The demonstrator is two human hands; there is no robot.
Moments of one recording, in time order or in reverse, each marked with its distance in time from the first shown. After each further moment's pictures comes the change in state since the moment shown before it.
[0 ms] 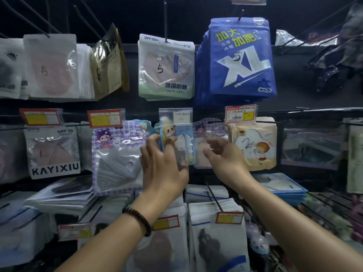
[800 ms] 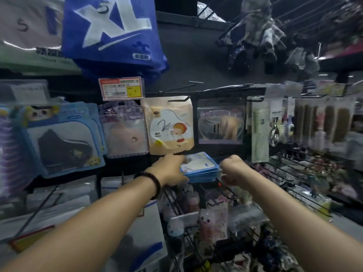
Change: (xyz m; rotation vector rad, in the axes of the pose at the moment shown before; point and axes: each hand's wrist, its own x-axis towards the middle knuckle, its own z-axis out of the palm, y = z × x) left_hand 0.005 0.185 0.204 -0.043 -0.890 0.361; right_hand 0.029 0.251 -0.186 -0.032 0.056 0.758
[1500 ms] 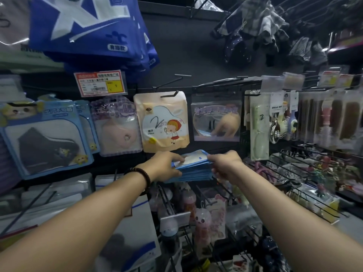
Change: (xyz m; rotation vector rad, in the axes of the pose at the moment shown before) left_hand 0.019 -0.007 0.007 -0.105 -0.017 0.008; right_hand 0.024 0.001 0.009 0.250 0.023 0.027
